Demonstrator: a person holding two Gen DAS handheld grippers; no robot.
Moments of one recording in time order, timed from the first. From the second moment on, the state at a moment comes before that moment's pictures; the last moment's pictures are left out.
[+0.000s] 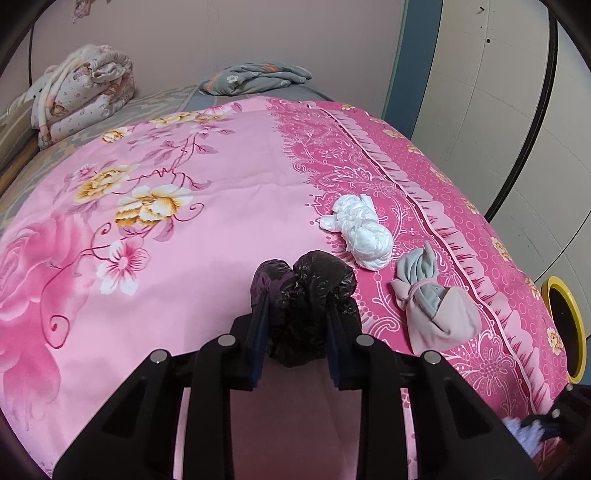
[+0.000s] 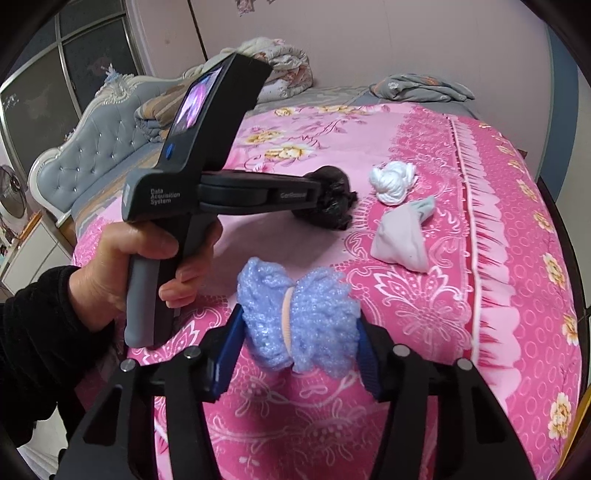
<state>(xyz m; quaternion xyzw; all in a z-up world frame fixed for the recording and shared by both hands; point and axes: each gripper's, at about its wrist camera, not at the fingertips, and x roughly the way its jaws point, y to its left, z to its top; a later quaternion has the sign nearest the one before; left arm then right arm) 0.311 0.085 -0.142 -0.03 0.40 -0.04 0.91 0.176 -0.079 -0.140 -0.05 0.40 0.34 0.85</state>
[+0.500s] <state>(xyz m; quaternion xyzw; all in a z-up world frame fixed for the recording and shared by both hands) 0.261 0.043 -0.084 0.00 0.36 -0.04 0.93 0.152 -0.165 -0.094 -0.01 0.36 0.28 0.89</state>
